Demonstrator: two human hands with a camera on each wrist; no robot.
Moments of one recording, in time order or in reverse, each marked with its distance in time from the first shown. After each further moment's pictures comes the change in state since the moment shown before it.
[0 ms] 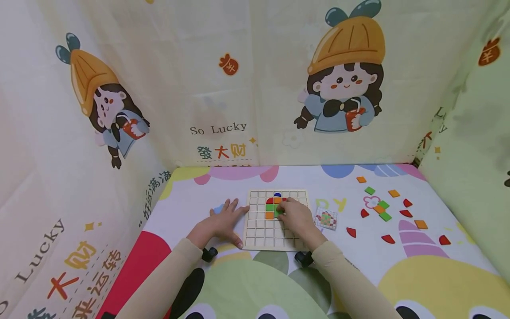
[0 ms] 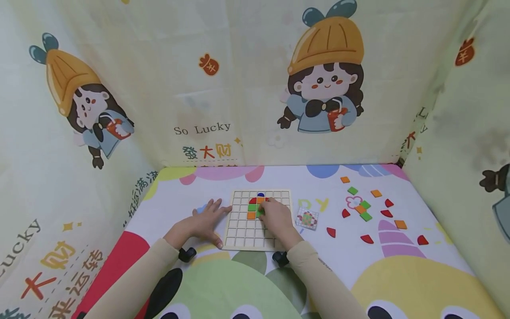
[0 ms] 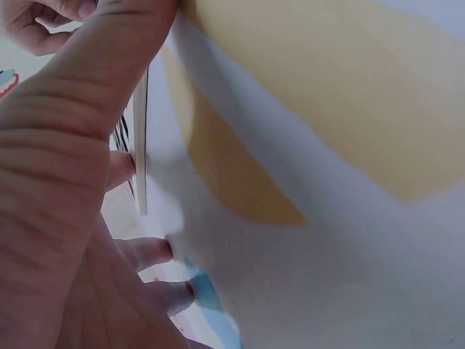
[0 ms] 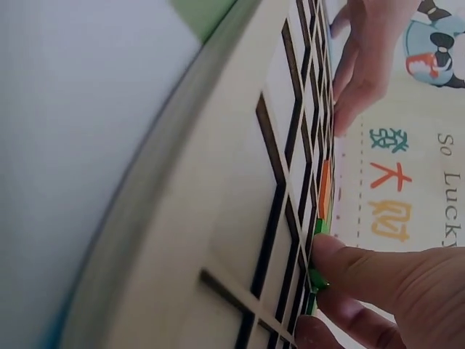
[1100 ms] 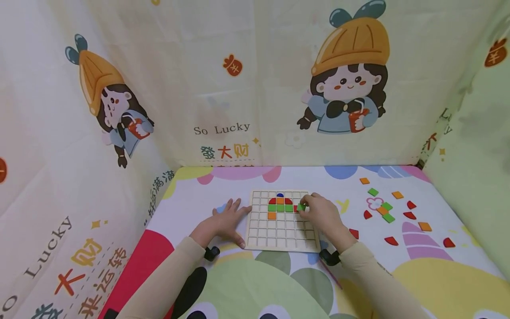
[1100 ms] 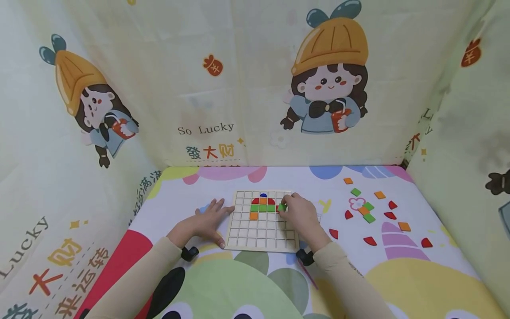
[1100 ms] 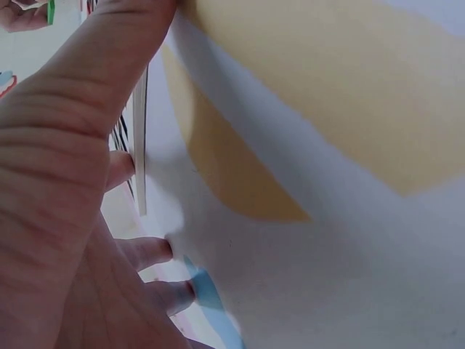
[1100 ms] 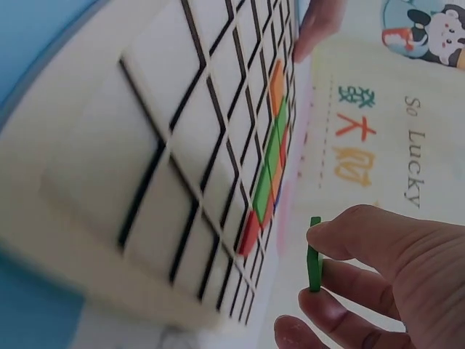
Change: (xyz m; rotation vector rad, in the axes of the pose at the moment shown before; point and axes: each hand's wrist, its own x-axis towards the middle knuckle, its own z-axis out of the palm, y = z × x) left_hand 0.001 0.000 0.000 0.020 -0.017 -0.020; right_hand -0.016 0.036 -0.054 -0.022 -0.004 0.071
